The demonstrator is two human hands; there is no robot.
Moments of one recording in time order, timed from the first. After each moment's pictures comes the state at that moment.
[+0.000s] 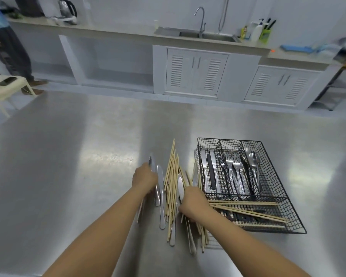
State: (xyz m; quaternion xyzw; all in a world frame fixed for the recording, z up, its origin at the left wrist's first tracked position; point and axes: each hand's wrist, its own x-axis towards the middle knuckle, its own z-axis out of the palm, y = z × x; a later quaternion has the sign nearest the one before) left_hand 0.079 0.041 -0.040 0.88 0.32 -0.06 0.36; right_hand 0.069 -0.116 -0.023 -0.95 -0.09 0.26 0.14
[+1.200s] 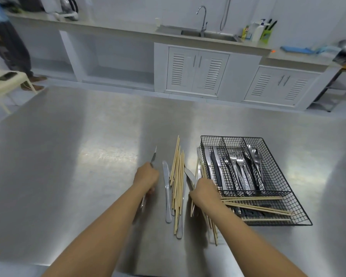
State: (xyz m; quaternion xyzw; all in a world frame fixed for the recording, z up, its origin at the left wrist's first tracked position) left_hand 0.061 0.052 -0.036 0.85 0.33 -0.09 0.41; right_hand 0.073 -0.121 -0.028 -0.96 0.00 0.20 0.18
